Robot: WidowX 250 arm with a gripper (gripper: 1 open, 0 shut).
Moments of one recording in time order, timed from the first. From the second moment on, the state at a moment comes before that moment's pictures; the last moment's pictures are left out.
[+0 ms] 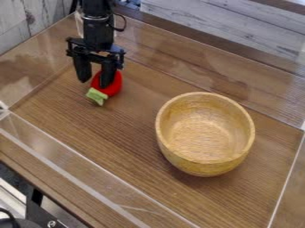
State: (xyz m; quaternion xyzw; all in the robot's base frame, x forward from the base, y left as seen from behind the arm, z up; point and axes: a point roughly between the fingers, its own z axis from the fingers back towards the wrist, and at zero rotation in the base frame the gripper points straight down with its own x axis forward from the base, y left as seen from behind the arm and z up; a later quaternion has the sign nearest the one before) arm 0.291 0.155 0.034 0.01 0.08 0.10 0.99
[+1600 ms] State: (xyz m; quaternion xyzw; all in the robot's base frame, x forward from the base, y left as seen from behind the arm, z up) arm 0.319 0.137 0.080 -0.04 0.06 0.09 0.99
